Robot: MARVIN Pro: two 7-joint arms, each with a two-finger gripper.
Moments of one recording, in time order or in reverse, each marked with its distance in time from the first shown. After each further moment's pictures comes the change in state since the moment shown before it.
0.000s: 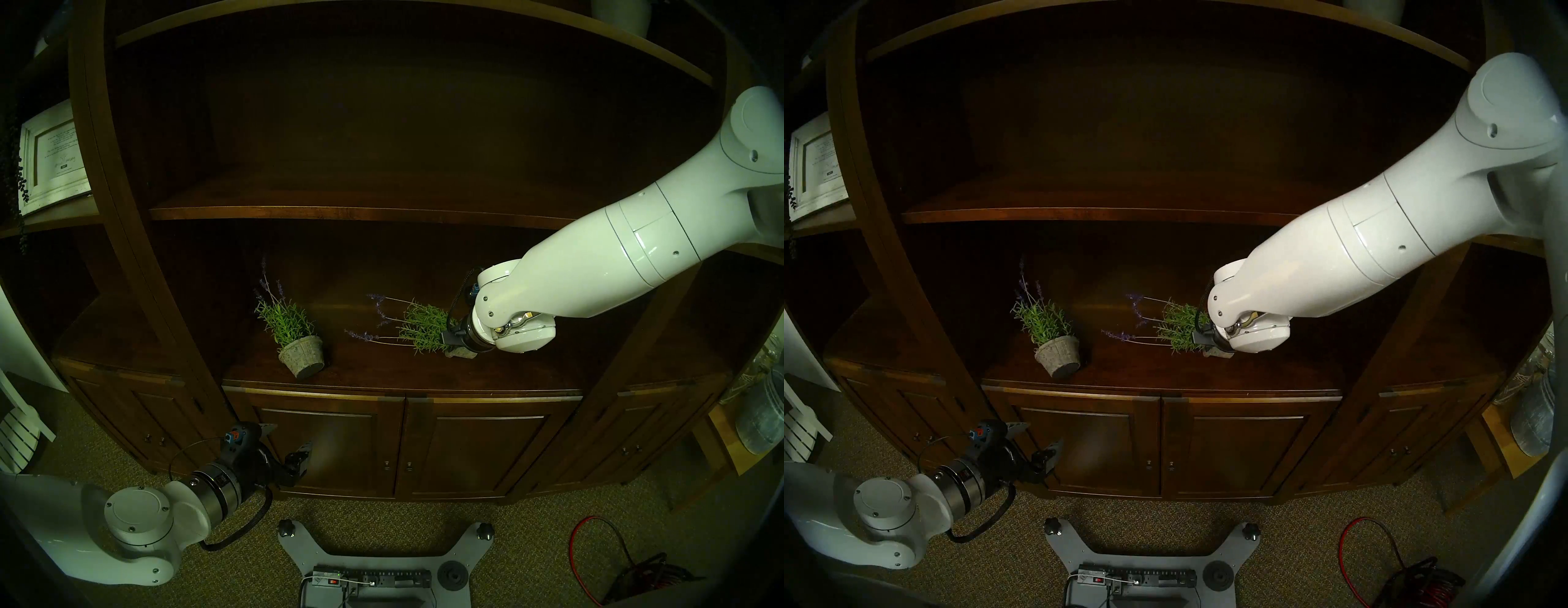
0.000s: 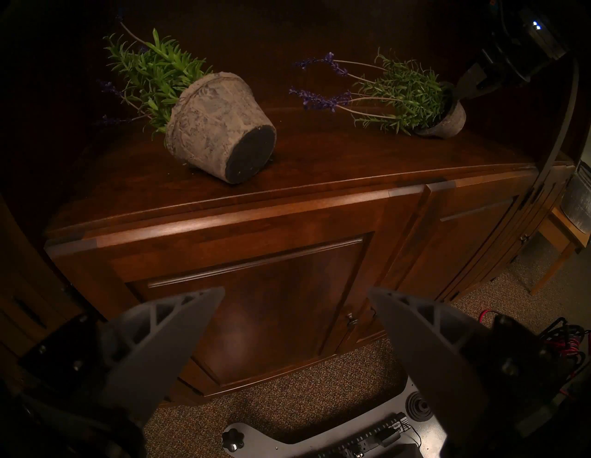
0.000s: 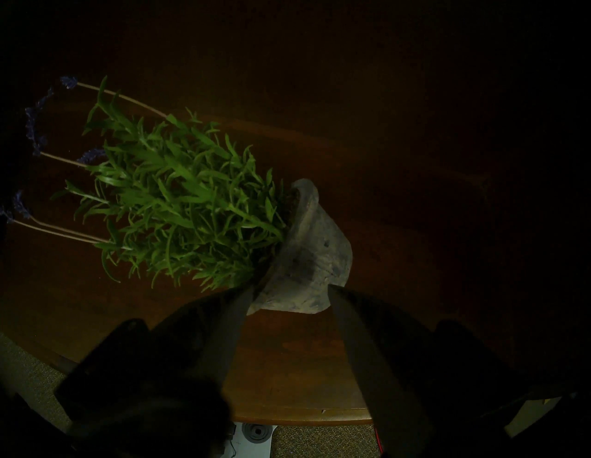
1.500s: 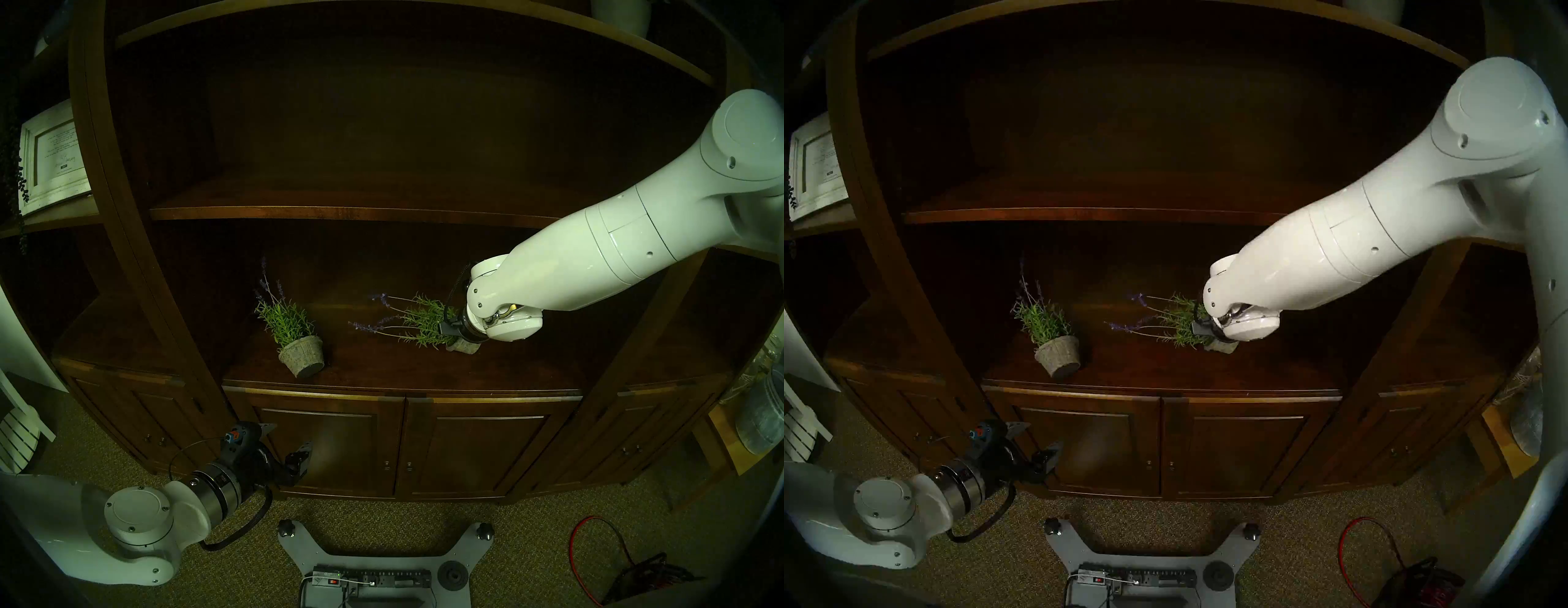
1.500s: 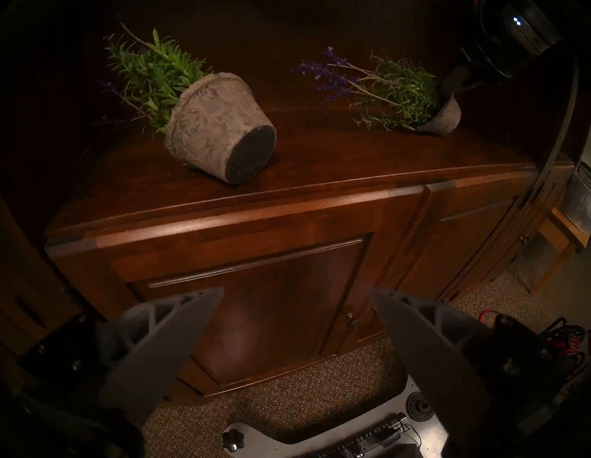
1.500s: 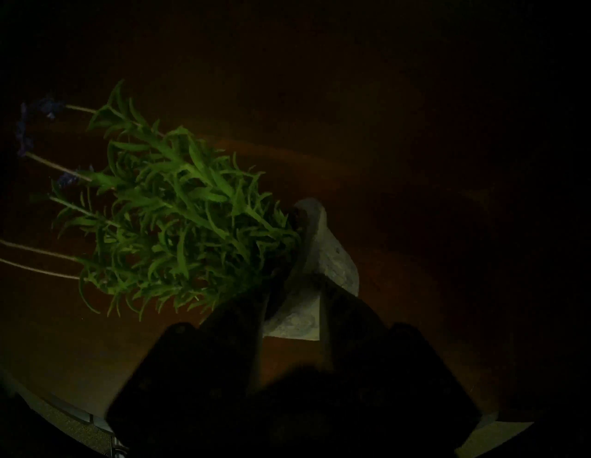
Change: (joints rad) left arm 0.000 0.000 0.000 0.000 0.000 0.000 0.000; right arm -0.052 -0.025 0.004 0.127 0.021 0.027 0.038
